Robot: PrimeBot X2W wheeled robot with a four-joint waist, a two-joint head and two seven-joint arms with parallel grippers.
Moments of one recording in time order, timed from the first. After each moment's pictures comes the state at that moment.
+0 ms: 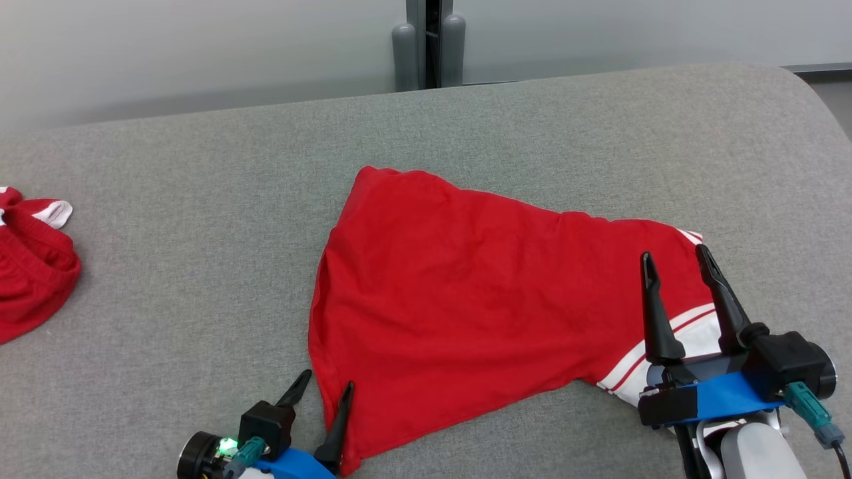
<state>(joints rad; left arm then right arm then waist) -0.24 0.06 -0.29 0.65 -0.11 -0.12 -0.26 -0.16 -0.06 0.00 0.13 0.04 0.13 -0.26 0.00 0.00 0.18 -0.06</state>
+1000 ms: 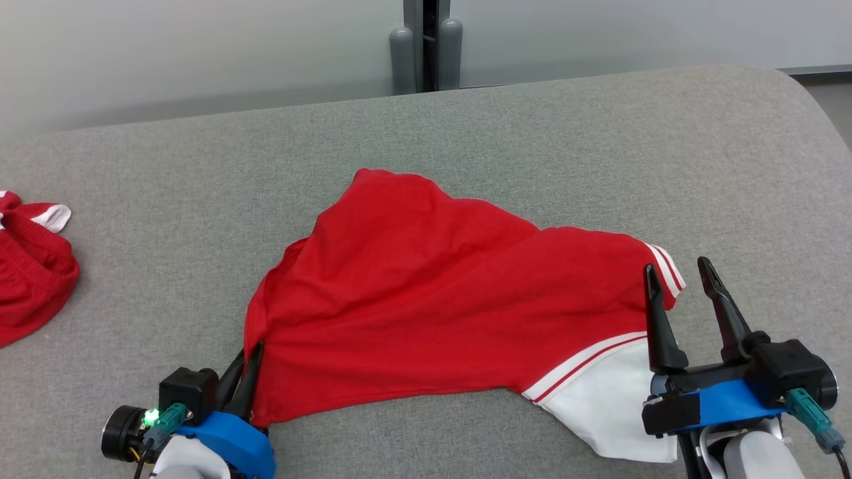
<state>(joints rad) -0.31 0.19 -0.27 0.64 -0.22 -0.09 -0.25 -0.14 -0.07 -0.01 0.15 0.04 0.13 -0.26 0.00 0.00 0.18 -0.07</state>
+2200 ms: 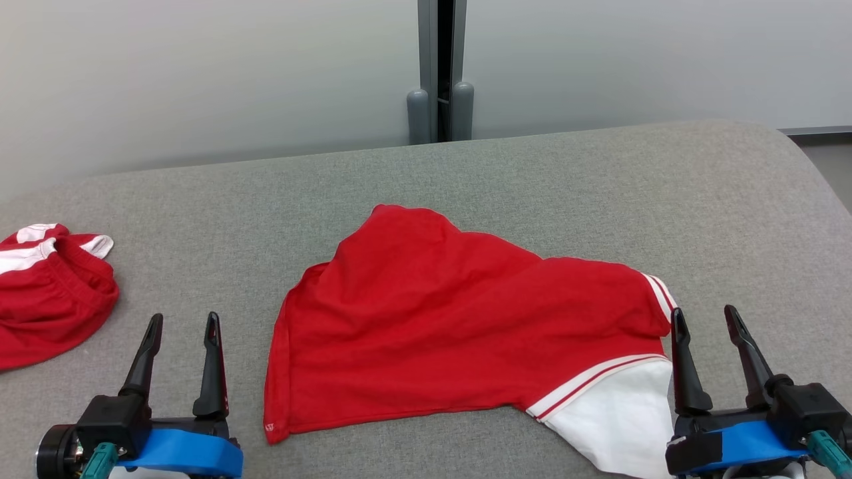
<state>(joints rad) -0.11 0.09 0.01 0.22 -0.13 -0.05 -0.26 -0.04 -0.06 -0.07 0.14 0.05 0.13 -0.26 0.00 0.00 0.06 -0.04</state>
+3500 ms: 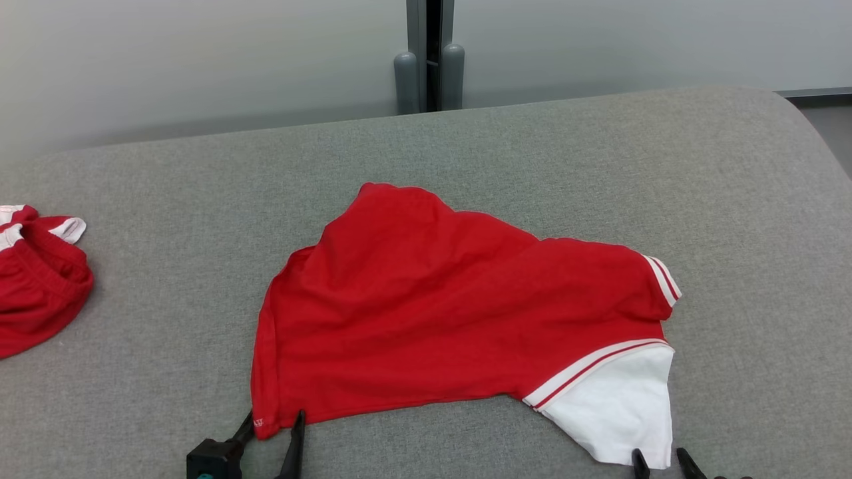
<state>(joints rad) -0.12 0.05 -0.13 0.60 -0.10 -0.12 -0.26 0.06 -0.08 0.03 0.54 0.11 0.13 -0.27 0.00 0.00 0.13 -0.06</state>
